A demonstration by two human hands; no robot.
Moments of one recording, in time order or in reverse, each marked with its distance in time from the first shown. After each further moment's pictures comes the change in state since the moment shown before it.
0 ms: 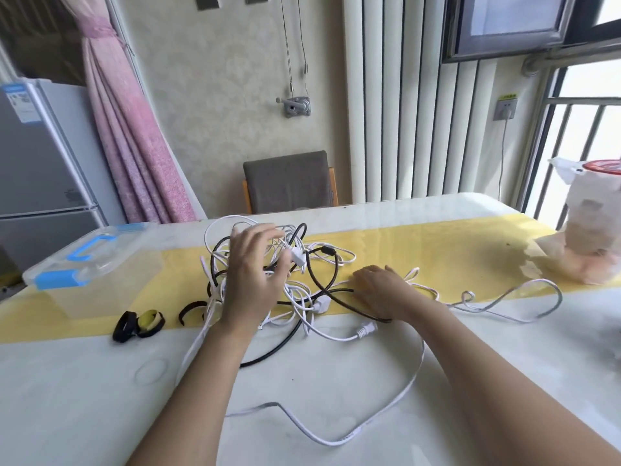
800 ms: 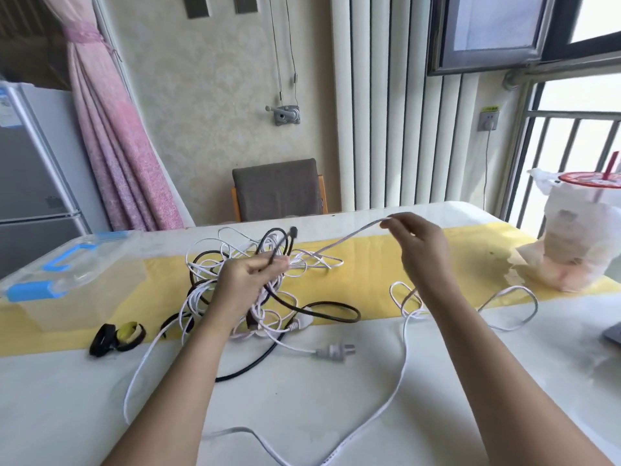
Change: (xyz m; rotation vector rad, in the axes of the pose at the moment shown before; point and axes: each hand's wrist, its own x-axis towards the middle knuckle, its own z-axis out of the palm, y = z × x) left_hand 0.009 -0.007 0.012 -0.594 -0.317 -0.599; right_hand -0.040 0.003 -0.081 0.972 0.779 0.184
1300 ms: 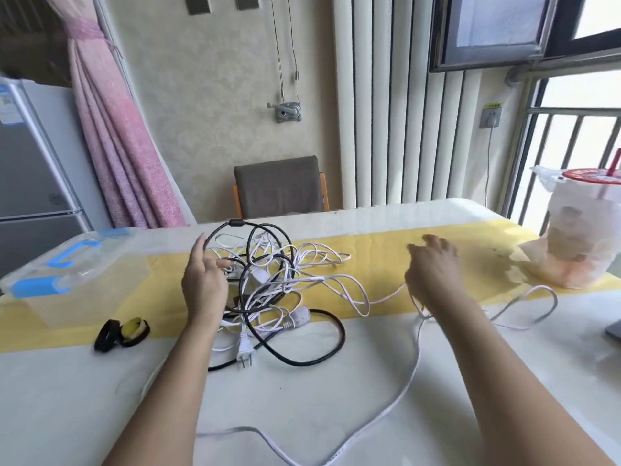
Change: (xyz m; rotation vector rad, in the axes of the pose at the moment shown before) left_hand 0.004 -0.018 -0.033 0.174 0.558 -0.202; right_hand -0.004 0.032 -0.009 -1.152 -0.248 0.048
